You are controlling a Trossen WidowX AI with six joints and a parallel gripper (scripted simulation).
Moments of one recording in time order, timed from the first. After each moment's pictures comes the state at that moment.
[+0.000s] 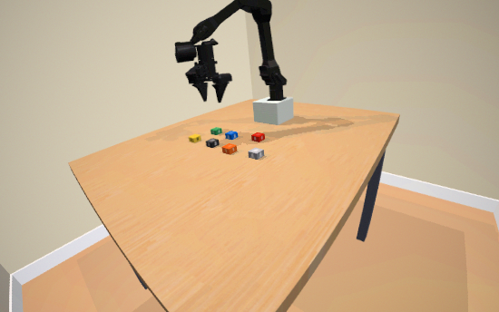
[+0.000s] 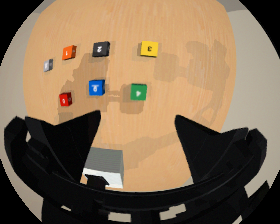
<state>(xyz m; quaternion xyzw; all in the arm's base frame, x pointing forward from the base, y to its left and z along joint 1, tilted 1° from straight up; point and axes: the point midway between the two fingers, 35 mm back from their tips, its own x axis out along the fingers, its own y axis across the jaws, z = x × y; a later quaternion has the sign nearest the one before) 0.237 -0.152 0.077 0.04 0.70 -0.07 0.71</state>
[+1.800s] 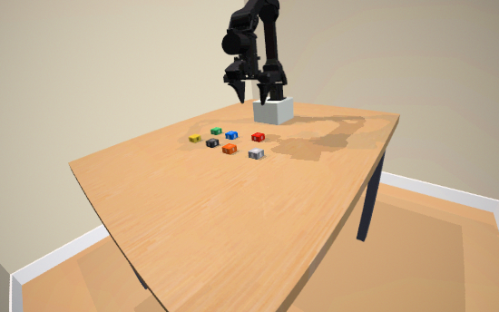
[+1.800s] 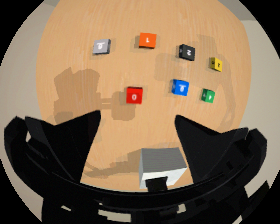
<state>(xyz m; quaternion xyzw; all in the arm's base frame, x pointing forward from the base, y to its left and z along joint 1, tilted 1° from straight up) 0.253 0.035 0.072 0.05 0.70 -0.06 0.71</state>
